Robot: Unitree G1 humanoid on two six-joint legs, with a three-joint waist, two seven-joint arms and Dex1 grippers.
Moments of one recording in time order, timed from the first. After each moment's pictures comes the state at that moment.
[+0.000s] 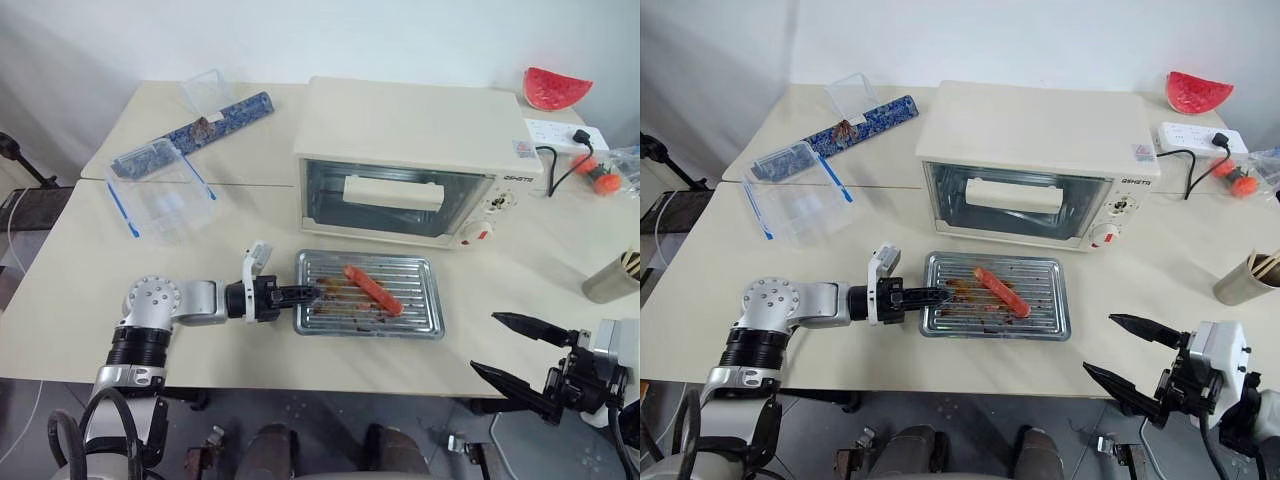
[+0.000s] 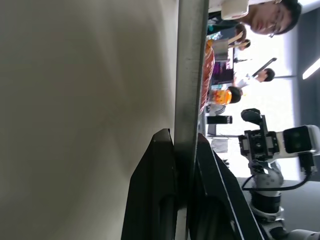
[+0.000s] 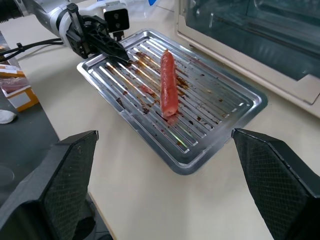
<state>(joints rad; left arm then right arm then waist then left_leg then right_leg) -0.63 0.43 0.04 0.32 -1.26 1.42 -0.29 0.50 -0.69 -0.56 -0.53 0.73 0.24 1.08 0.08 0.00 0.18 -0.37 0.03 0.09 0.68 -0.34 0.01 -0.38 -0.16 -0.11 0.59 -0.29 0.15</state>
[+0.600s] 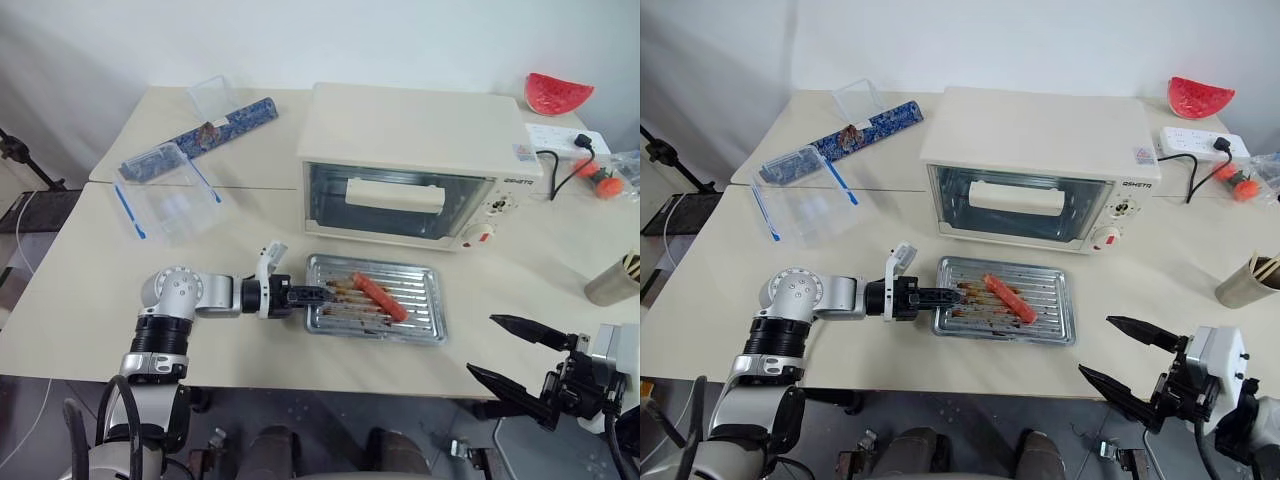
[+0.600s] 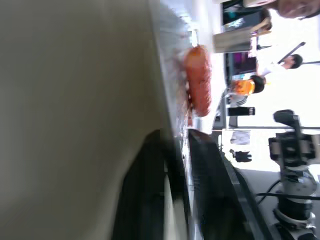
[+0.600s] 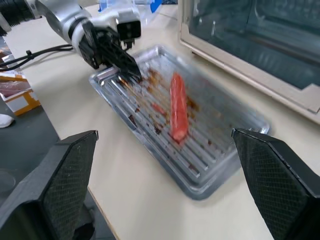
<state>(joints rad) -0.69 0.35 0.08 0.36 -1.00 1.50 -0.38 0.51 -0.67 -0.56 -0.57 0.74 0.24 1.05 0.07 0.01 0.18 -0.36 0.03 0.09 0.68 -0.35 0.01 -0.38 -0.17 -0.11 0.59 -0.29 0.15</state>
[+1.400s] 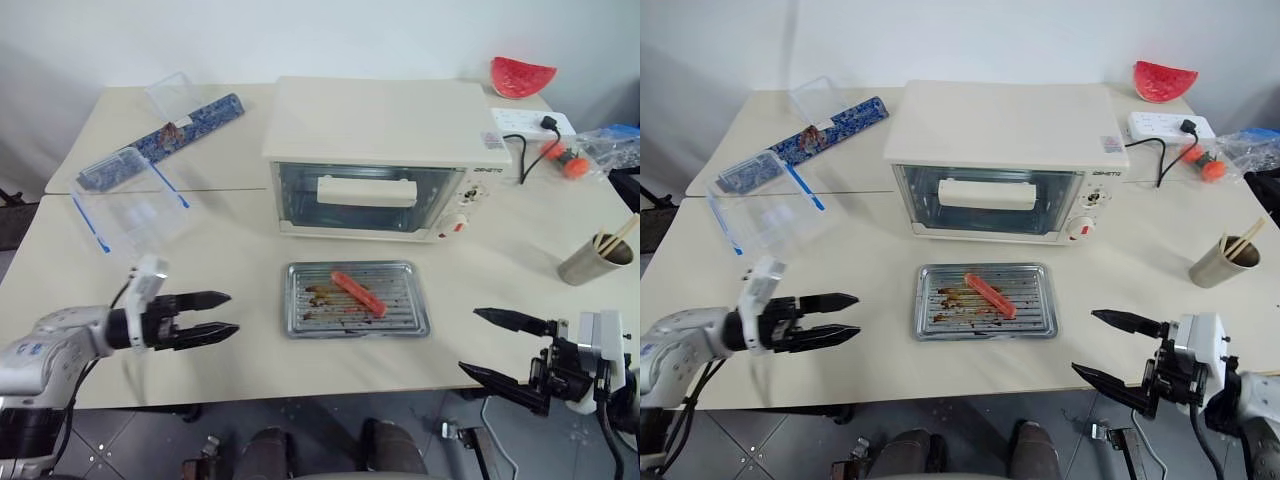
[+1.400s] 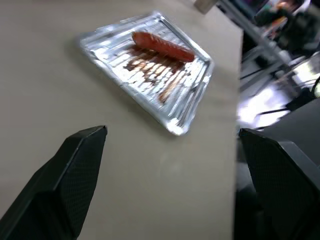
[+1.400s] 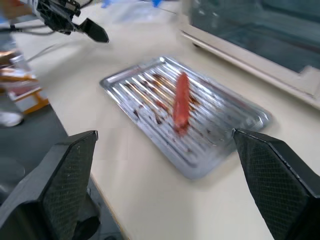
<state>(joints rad) -0.07 0.82 0.28 -0.06 -0.65 0.53 -1.19 0.27 -0.73 -0.44 -0.38 0.69 0.14 1.23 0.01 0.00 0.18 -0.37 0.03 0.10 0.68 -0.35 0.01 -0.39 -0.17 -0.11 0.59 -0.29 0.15</state>
